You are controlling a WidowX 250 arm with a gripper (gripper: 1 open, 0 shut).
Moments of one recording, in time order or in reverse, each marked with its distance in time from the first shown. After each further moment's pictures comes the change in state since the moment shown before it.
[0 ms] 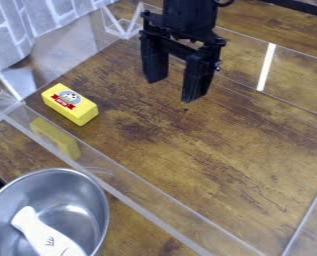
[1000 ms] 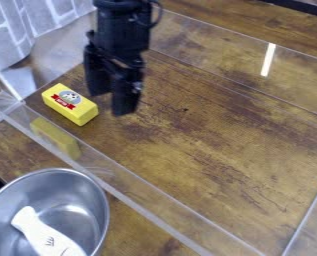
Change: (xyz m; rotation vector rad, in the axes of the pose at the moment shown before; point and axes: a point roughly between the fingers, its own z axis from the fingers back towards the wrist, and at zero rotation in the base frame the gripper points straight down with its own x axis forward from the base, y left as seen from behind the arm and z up) arm -0.052 0.076 -0.025 0.012 0.043 -0.097
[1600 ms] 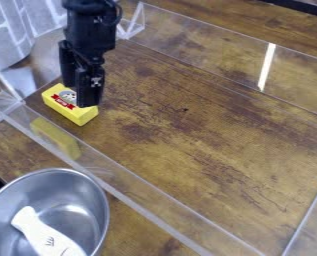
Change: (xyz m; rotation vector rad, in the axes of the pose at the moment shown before) arm 0.002 0.040 -0.020 0.034 0.035 -0.162
